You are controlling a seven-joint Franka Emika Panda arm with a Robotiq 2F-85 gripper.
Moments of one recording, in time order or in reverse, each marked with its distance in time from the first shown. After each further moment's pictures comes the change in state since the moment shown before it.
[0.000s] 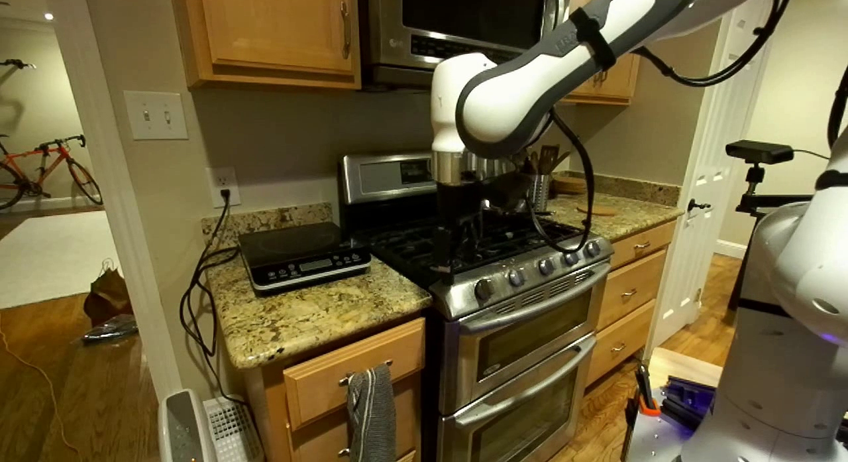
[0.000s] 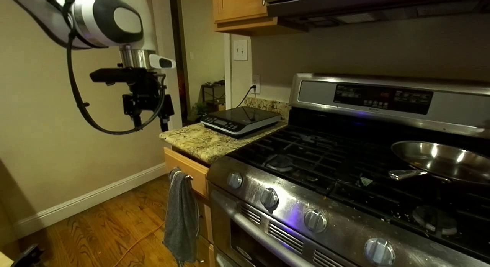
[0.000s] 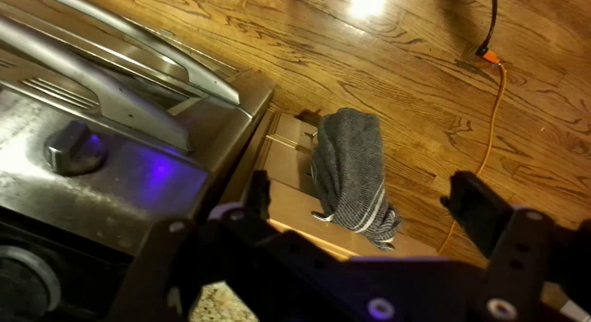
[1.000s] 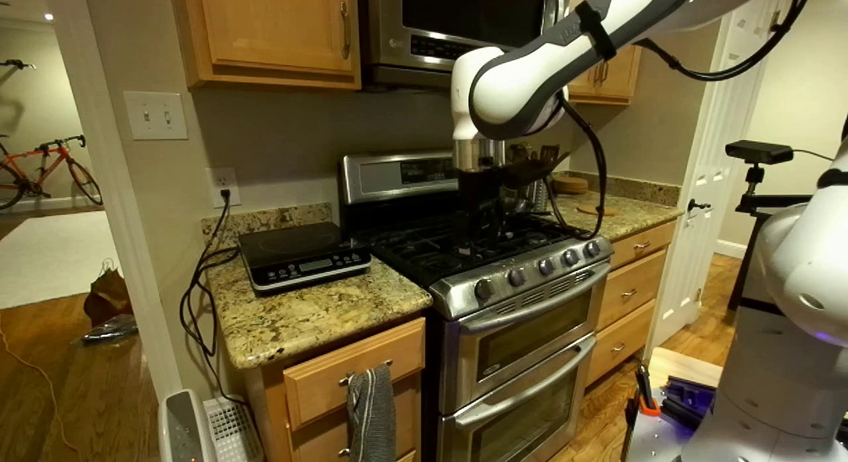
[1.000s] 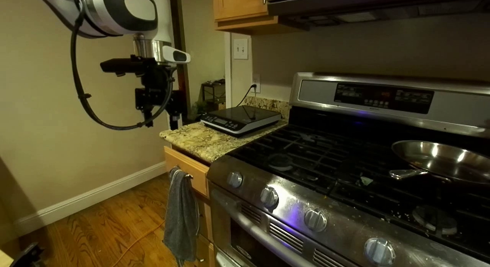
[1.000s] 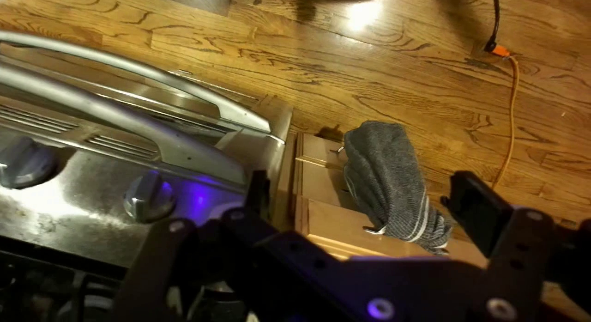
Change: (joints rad) arm -0.069 -0.041 -0.055 0.011 0.001 -0.103 0.013
